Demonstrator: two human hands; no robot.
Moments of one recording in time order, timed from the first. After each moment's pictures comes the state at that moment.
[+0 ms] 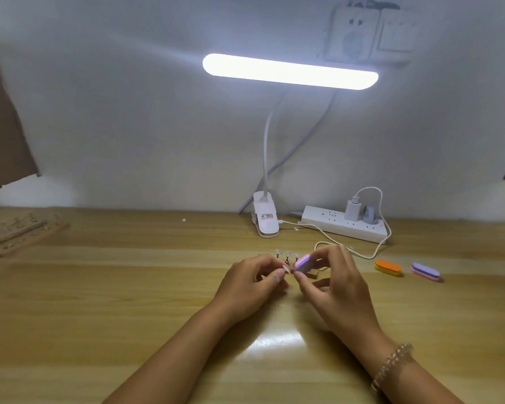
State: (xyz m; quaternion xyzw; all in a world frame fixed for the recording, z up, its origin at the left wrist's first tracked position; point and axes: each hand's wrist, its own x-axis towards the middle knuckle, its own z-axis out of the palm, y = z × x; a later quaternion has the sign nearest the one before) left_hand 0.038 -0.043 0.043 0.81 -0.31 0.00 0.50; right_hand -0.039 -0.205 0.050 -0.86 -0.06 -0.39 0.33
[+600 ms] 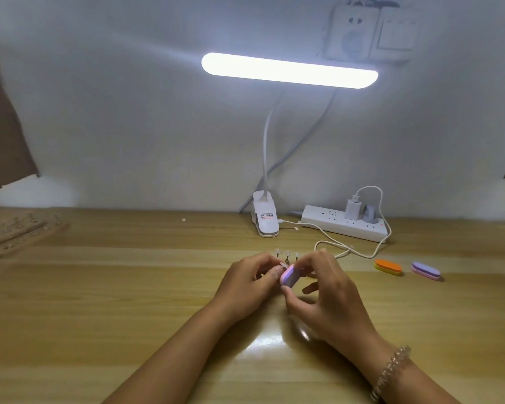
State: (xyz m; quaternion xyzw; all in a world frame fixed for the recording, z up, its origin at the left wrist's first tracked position) left_hand 0.038 -0.043 0.044 0.81 -0.31 0.01 0.50; right_hand -0.043 -0.199 0.048 -0.87 -0.13 -0.37 0.29
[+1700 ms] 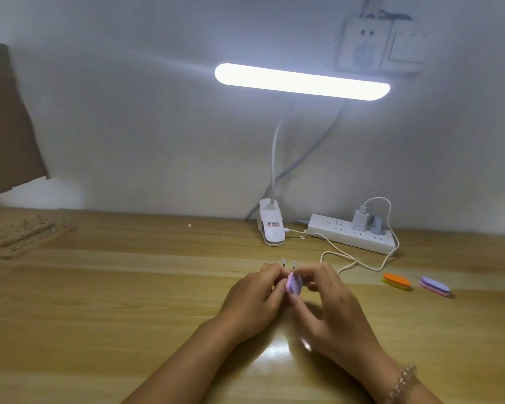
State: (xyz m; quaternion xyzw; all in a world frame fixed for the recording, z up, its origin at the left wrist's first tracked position) left_hand 0.034 -0.044 0.044 0.86 -0.33 0.06 0.38; right_hand -0.040 -0.199 0.046 -0.88 -0.14 -0.36 0.29
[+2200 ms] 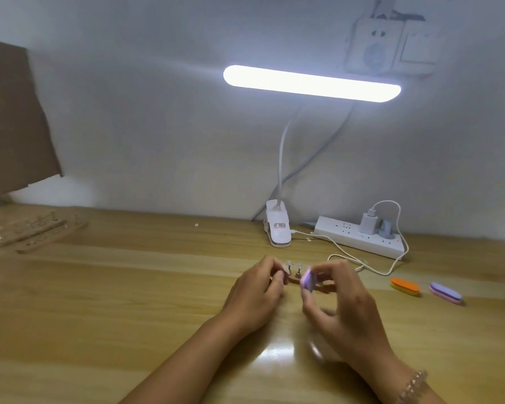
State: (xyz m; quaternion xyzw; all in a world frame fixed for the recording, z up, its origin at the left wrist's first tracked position) left_hand 0.039 -0.045 0.043 0.84 -0.27 0.06 0.47; right_hand -0.043 -0.200 0.055 -0.87 -0.11 -0.39 0.28
